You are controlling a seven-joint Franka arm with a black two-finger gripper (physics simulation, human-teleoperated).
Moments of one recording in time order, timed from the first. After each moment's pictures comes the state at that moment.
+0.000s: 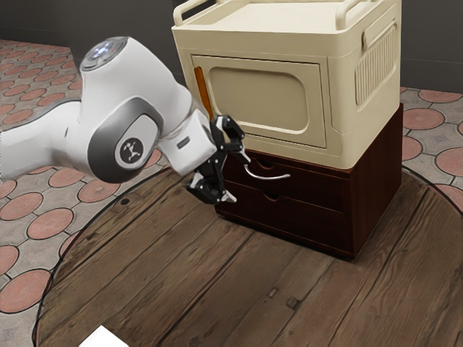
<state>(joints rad) 0.02 -0.12 -0.07 -1.91 -0.08 2.27 1.40</state>
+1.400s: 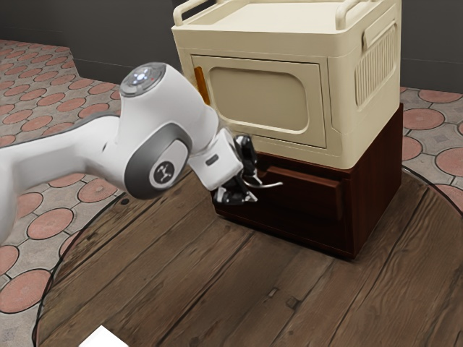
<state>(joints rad) 0.01 -0.01 -0.07 -1.90 0.02 2.38 1.31</state>
